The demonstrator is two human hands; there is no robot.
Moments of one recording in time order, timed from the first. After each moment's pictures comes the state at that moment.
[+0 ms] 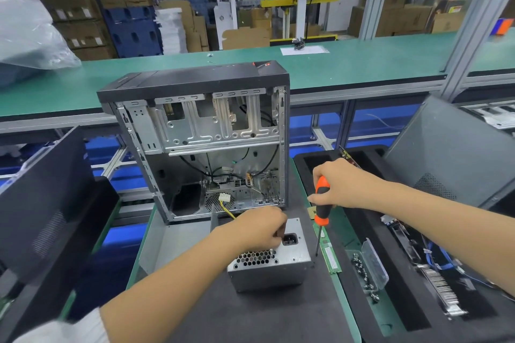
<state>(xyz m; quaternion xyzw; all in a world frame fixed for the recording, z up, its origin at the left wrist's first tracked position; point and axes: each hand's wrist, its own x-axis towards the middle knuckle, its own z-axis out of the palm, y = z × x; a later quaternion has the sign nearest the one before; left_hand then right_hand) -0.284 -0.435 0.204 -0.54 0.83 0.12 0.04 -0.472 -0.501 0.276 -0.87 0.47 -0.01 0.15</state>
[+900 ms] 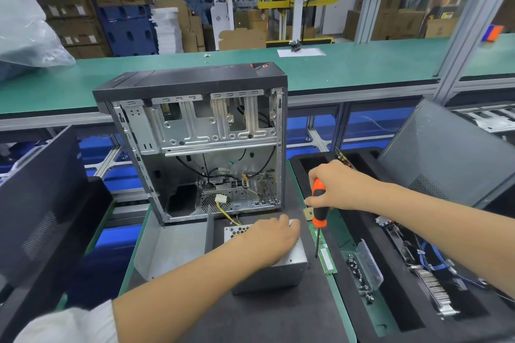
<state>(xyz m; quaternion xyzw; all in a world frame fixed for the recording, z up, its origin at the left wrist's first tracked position) -0.317 -0.420 0.198 -0.52 0.84 -0.04 0.15 -0.468 -0.496 0.281 -0.87 0.47 0.01 0.14</state>
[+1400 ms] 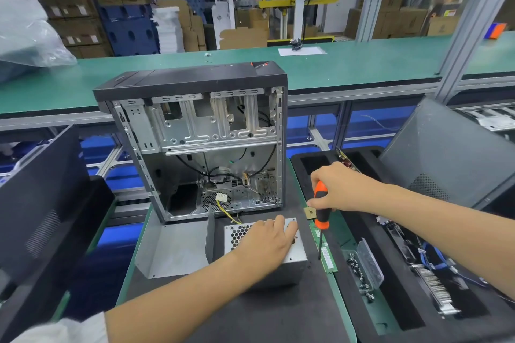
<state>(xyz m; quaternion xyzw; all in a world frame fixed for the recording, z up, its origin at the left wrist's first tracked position) -0.312 -0.402 0.182 -0.53 0.82 -0.21 0.07 -0.473 -0.500 0.272 -0.87 0.47 0.02 0.13</state>
